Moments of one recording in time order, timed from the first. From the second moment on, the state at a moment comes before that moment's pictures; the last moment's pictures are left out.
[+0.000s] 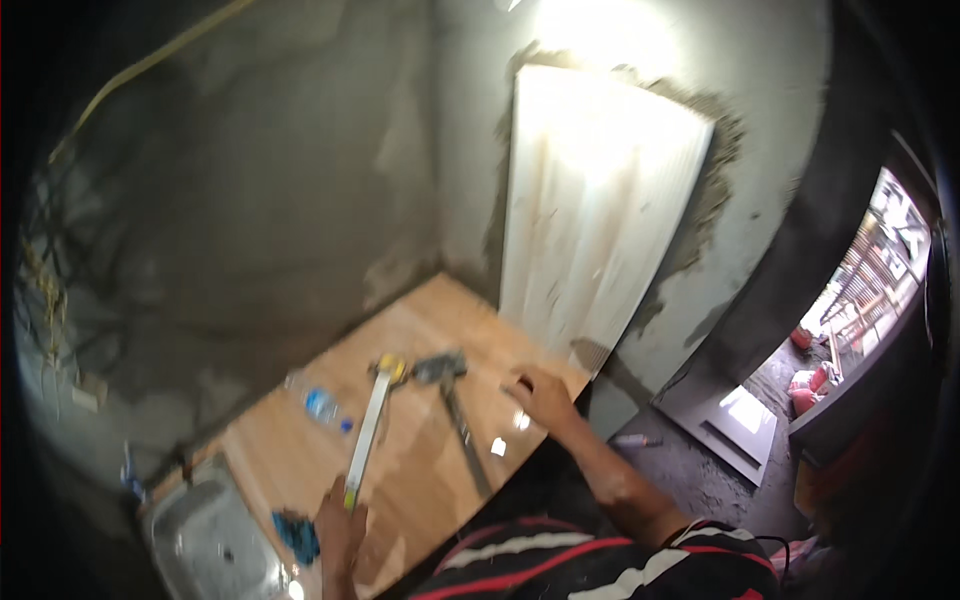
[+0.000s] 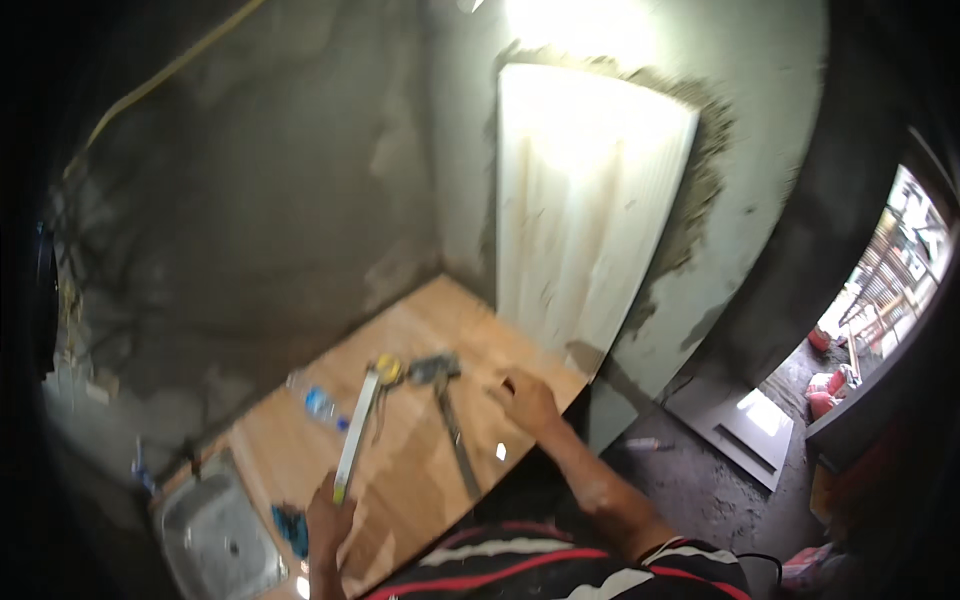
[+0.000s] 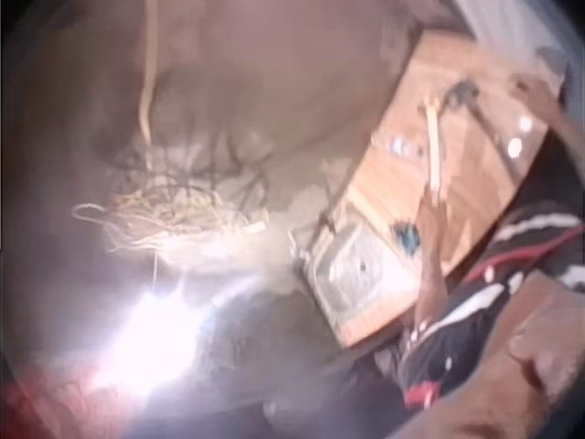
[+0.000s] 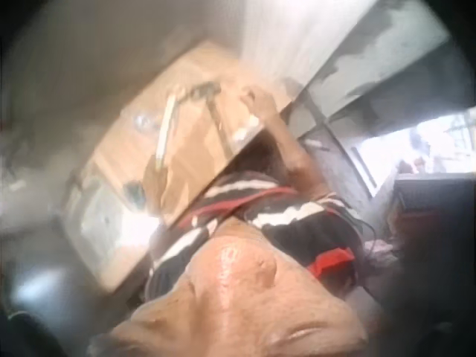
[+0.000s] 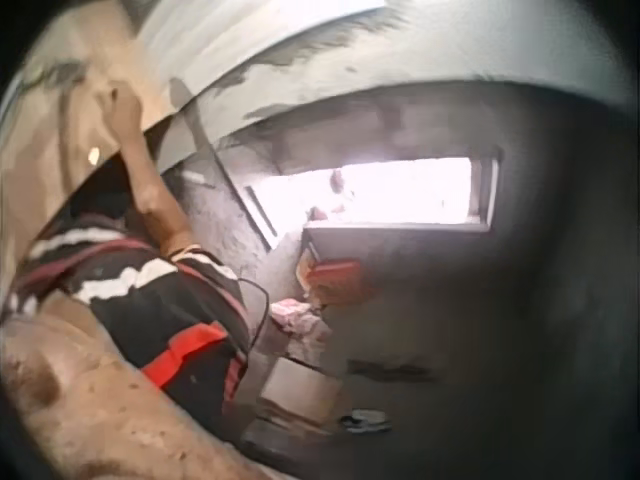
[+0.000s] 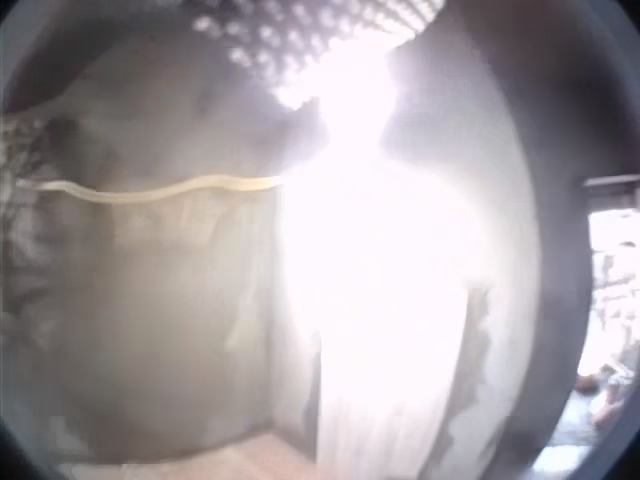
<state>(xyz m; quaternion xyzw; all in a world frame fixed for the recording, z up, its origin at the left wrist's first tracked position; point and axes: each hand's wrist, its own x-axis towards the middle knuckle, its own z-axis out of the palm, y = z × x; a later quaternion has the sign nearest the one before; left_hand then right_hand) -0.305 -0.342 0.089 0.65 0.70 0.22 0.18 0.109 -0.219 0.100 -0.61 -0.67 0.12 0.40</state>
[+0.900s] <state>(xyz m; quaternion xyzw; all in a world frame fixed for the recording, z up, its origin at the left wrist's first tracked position) -0.330 -0.269 0.039 0.70 0.62 0.20 0.30 0.048 -0.202 0.049 -0.68 -0.56 0.26 0.39</state>
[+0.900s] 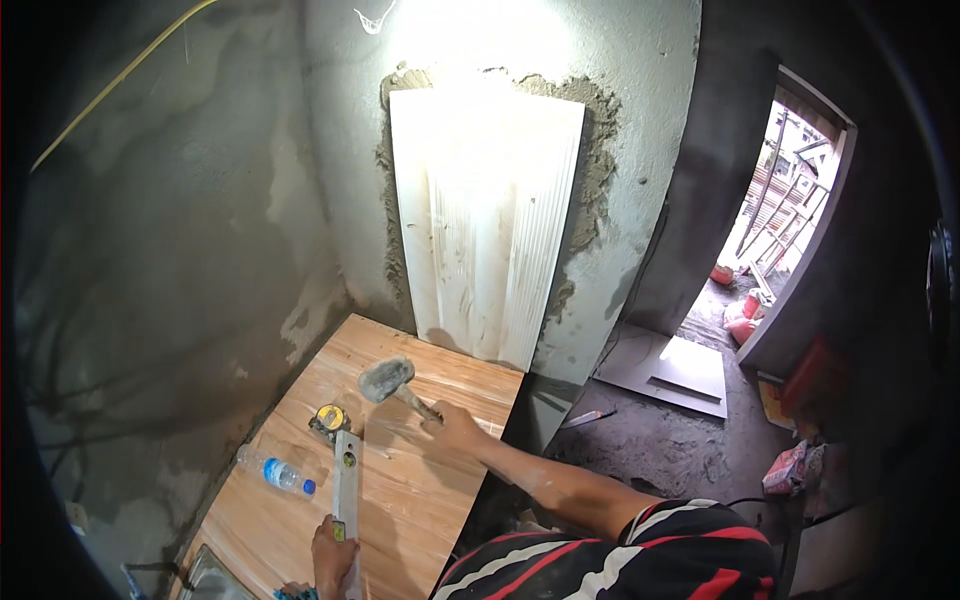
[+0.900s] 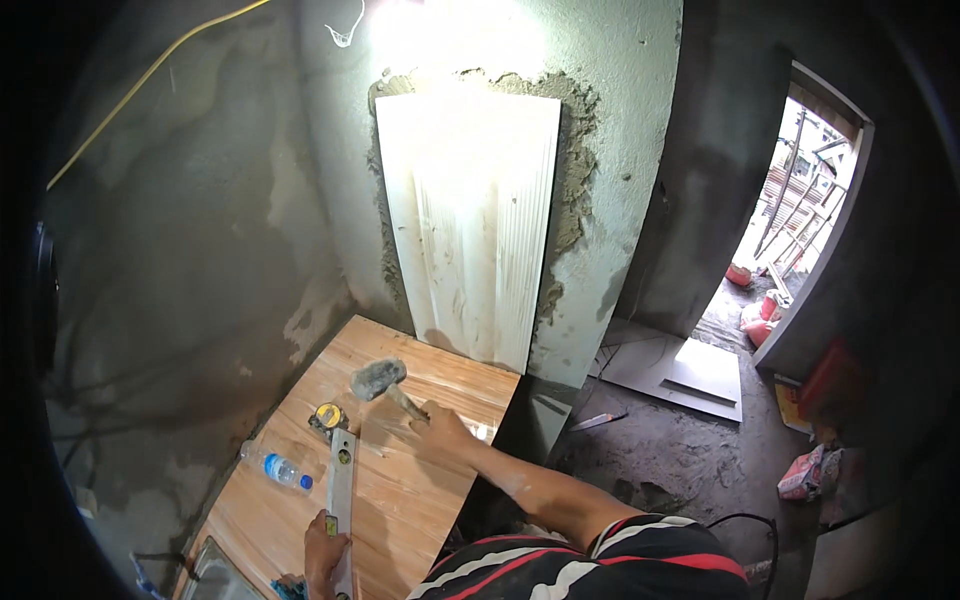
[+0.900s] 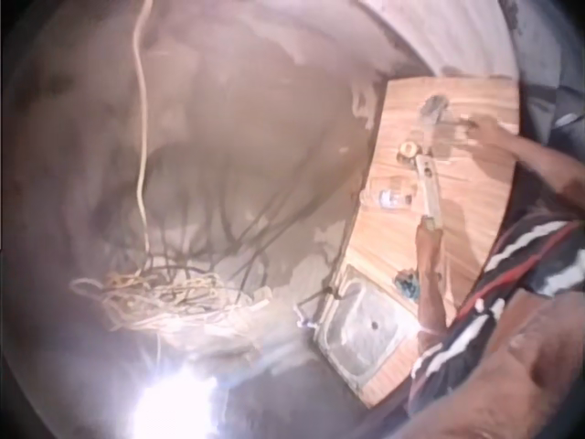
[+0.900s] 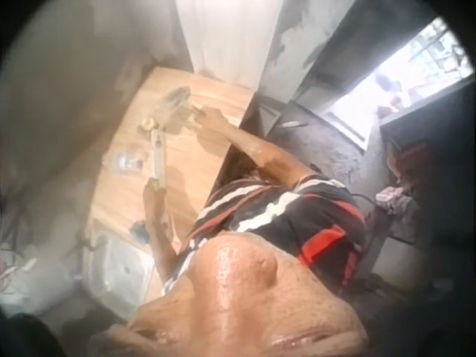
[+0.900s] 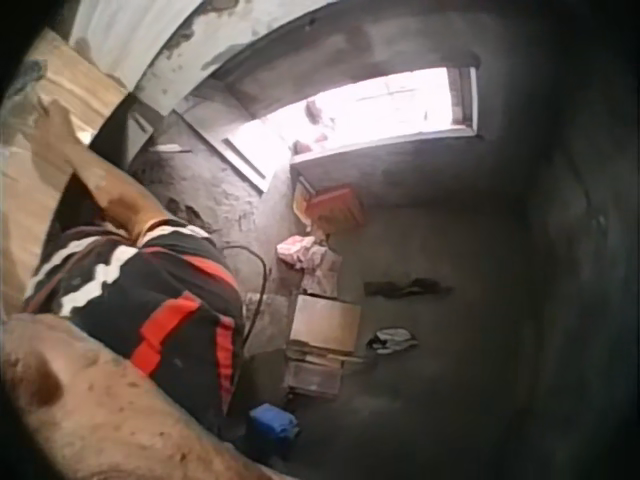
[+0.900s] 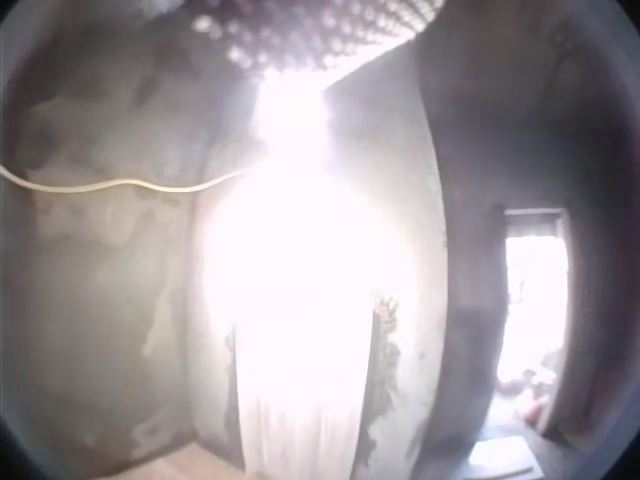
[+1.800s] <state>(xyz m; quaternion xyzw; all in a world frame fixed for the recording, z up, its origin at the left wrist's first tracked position) -0.078 -0.144 0.180 0.88 0.34 0.30 0.10 0.241 -0.255 0.353 -0.53 -0.70 -0.16 0.46</state>
